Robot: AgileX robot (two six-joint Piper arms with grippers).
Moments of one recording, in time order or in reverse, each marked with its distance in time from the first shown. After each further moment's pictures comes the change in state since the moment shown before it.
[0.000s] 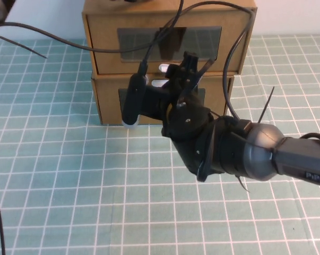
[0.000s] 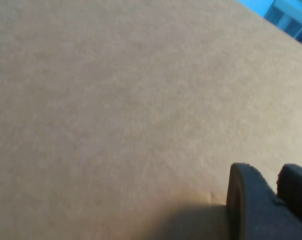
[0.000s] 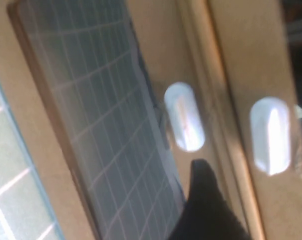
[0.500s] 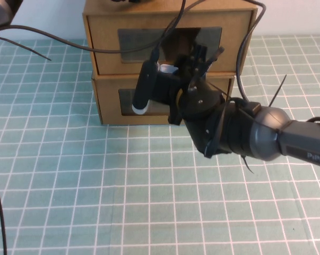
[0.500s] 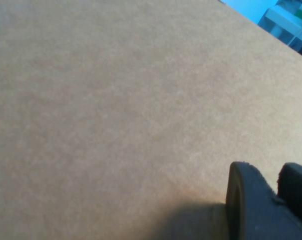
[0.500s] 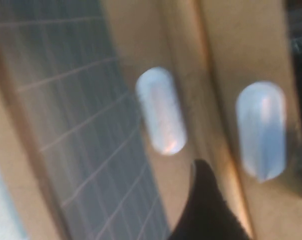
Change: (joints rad) right arm -0.082 0.032 -0.048 -0.002 -0.086 -0.007; left arm -0.002 0.024 -0.008 -0.035 -0.006 0.006
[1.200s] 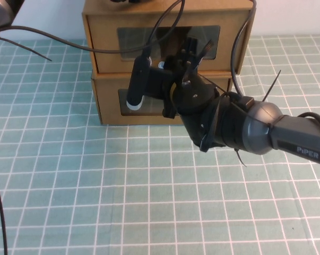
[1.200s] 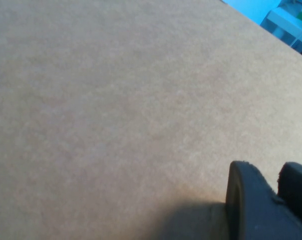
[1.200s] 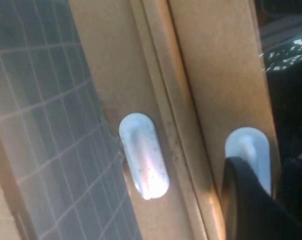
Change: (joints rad) right arm -0.020 0.047 -0.071 -0.042 -0.049 -0.018; left arm 0.000 0.008 0.000 0.002 -0.006 -0.004
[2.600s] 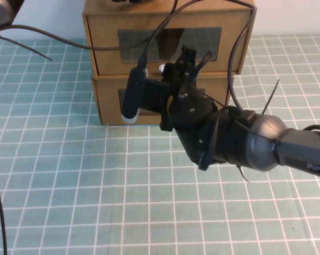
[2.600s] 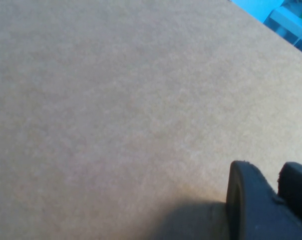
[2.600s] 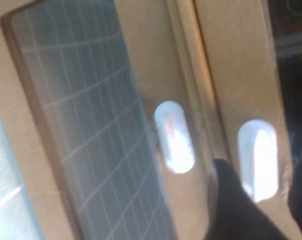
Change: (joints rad) right arm 0.071 -0.070 0.087 0.041 0.063 -0.005; left arm 0.000 0.000 -0.005 0.026 0.002 -0.039
